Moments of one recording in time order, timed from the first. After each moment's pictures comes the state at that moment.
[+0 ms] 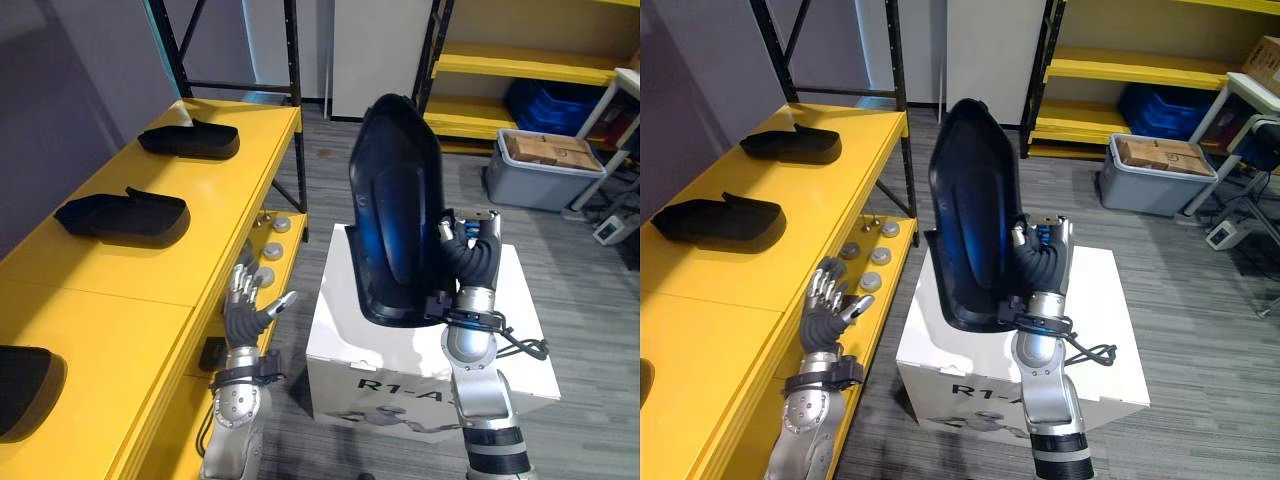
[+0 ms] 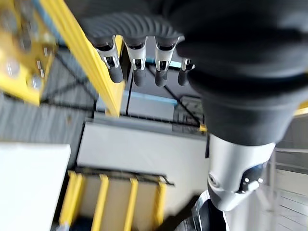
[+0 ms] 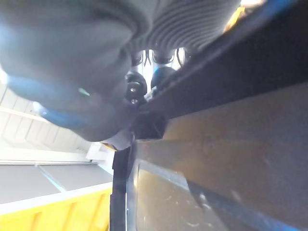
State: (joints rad) left arm 0.10 0.01 -0.17 -0.19 -0.16 -0.19 0.23; right arm -0.17 -0.04 0.08 -0.25 -0.43 -0.08 -0.39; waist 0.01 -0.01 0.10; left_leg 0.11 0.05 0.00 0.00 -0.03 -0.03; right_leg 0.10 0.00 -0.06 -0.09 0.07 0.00
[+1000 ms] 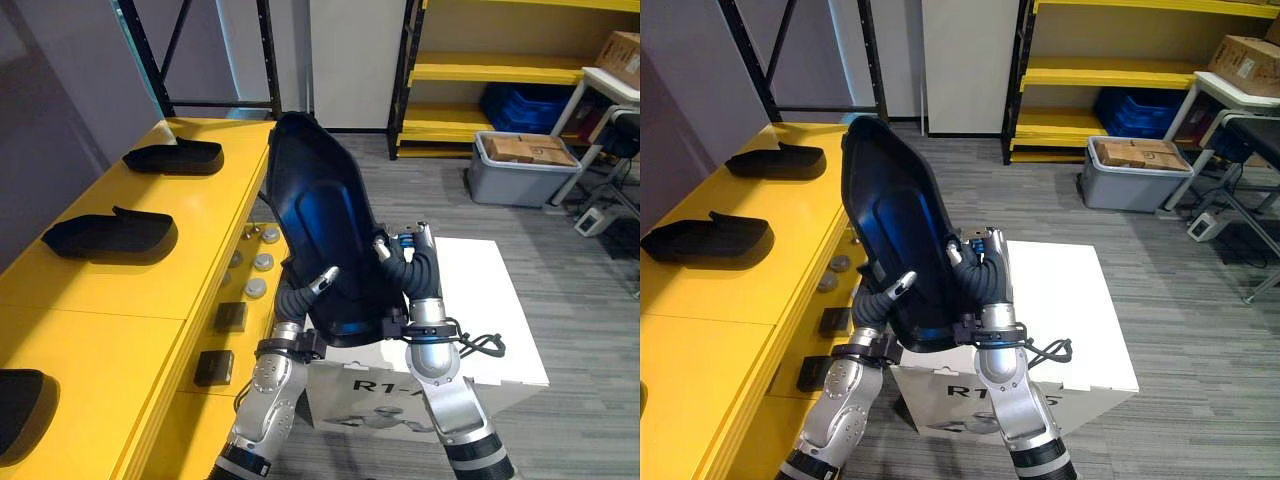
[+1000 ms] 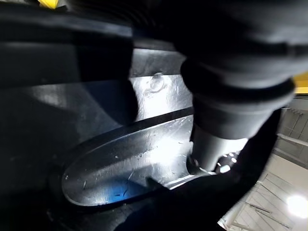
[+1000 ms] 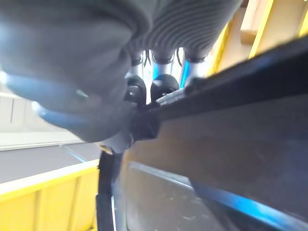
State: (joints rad) left arm -0.08 0.05 -0.34 -0.05 -0.45 -0.17 0.23; right arm -0.14 -0.06 0.30 -0.24 -0.40 -0.12 -0.33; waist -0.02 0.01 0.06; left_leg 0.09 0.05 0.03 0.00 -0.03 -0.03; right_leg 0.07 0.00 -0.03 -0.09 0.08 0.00
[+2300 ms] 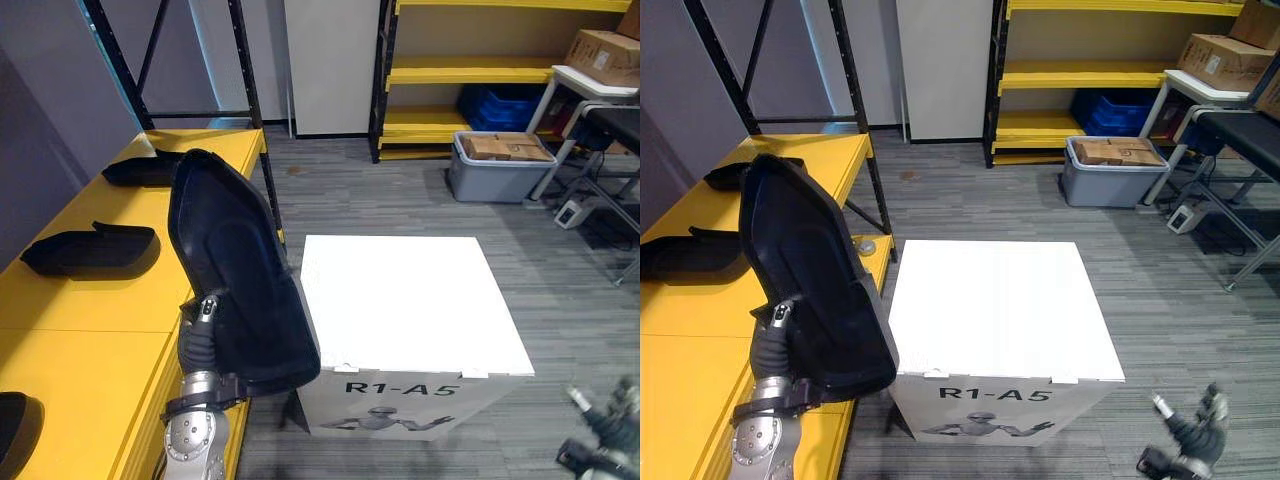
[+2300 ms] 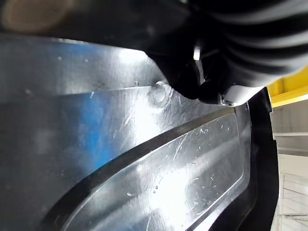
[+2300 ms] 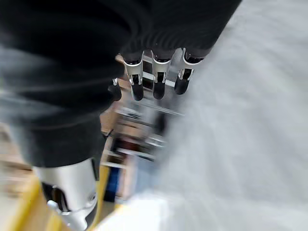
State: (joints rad) left arm 0.33 0.05 0.05 -0.34 -0.17 -0.16 0.09; right arm 0.36 -0.11 -0.54 0.35 0.14 -0.16 -0.10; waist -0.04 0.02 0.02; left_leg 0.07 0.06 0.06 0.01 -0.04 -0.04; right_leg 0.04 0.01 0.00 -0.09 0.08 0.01
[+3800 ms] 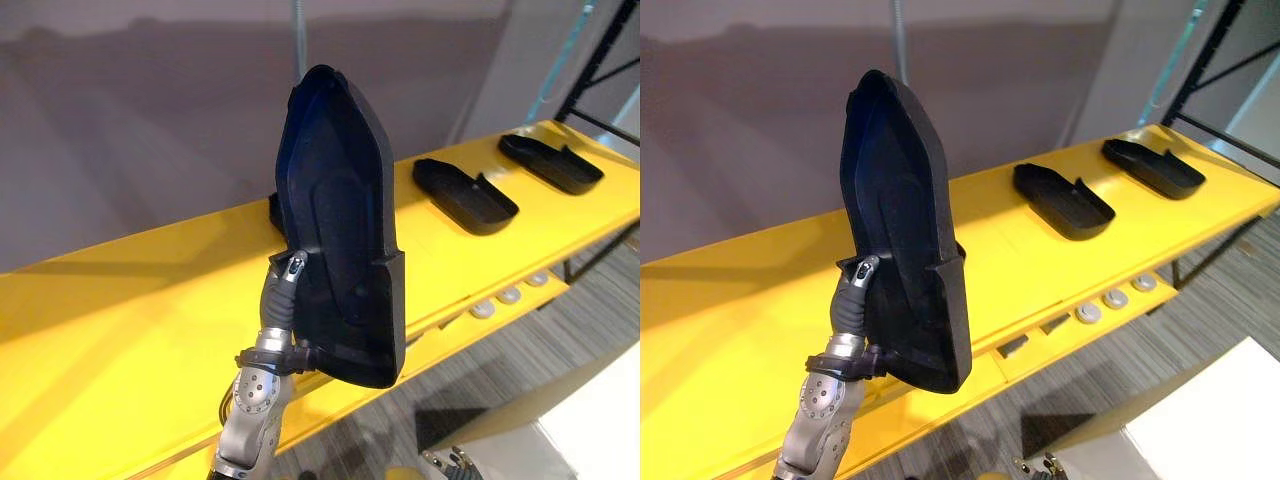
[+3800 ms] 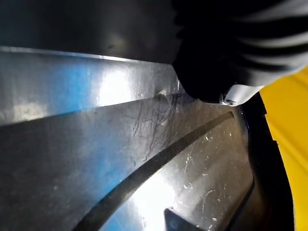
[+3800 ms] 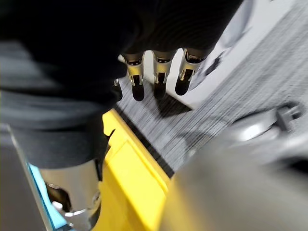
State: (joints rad) left arm 0.04 0.02 -0.31 -0.29 -0.17 -0.18 0.11; right arm 0.30 -0.02 -0.19 0.77 0.09 -0.08 -0.01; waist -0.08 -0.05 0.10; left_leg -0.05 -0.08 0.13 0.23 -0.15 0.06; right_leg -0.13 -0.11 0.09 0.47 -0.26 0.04
